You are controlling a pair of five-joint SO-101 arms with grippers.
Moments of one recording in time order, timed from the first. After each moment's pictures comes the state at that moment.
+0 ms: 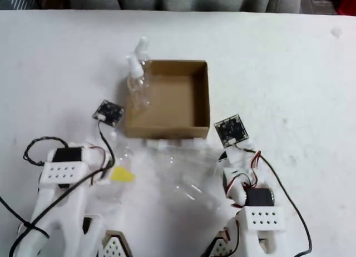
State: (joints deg) left arm -8.1 -39.8 65.6 58.5 -25.5; right arm -3.3 -70.5 87.8 38.5 24.2
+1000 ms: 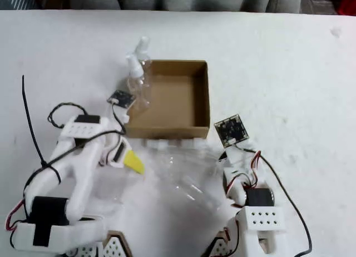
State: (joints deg) left arm -2.4 -8.1 46.7 60.2 -15.4; right arm -3.3 -70.5 87.8 38.5 24.2
